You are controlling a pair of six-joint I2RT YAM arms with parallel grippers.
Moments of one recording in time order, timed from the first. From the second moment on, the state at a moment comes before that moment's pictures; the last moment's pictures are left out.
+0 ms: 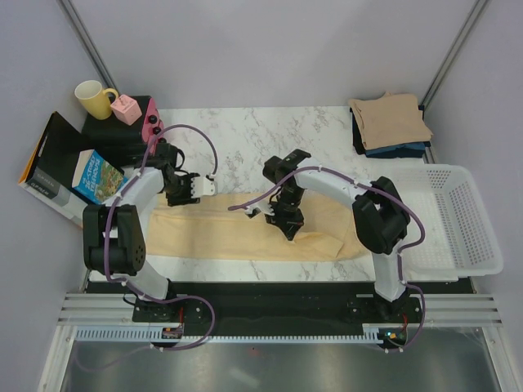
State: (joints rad) left arm -0.03 1.61 1.10 -0.74 0.25 1.49; right arm 0.73 2.01 1.64 -1.33 -0.52 -0.95
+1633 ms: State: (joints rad) left arm -0.10 1.68 1.14 -0.64 0.15 1.46; right arm 0.41 2.01 1.45 -0.97 -0.13 -0.76
